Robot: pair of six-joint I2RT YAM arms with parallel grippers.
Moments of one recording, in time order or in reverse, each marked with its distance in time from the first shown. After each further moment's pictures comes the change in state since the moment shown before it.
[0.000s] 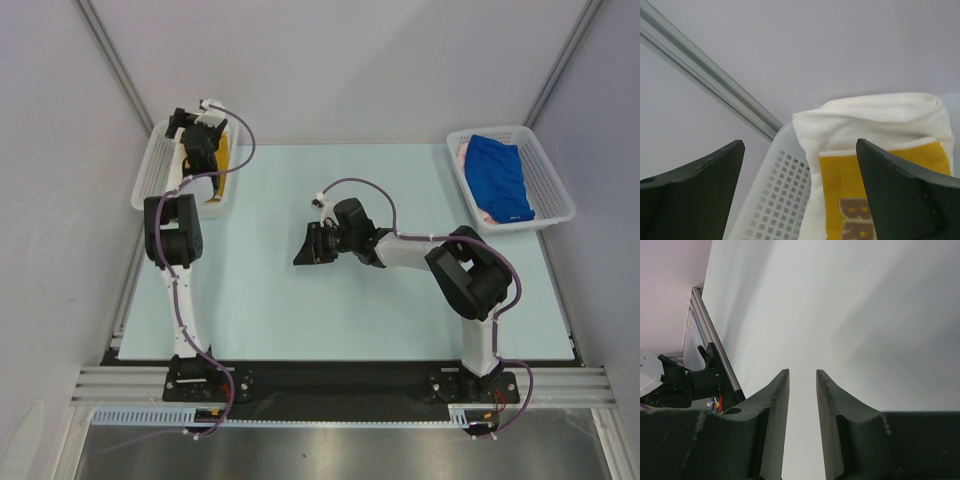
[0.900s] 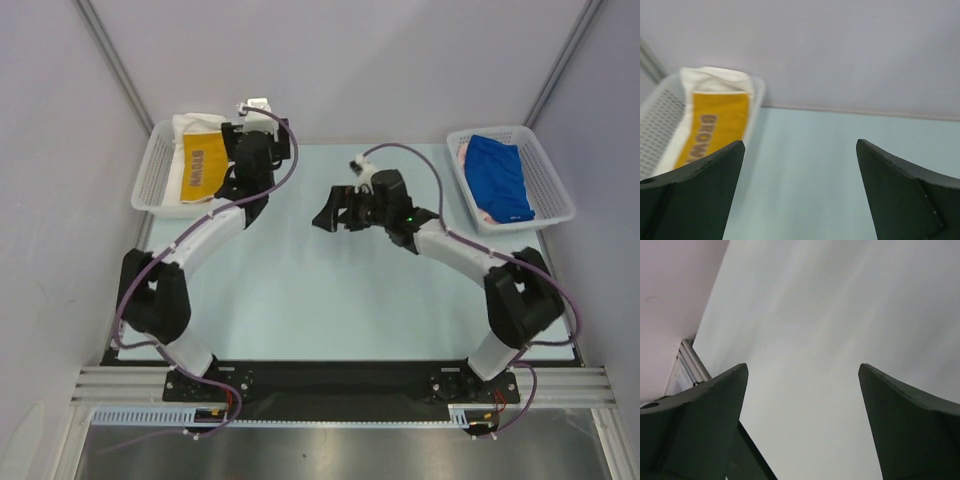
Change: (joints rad) left arm -0.451 -0.690 -0.423 -0.419 -0.328 -0.582; right arm -0.122 -0.267 0.000 -0.171 0.173 -0.086
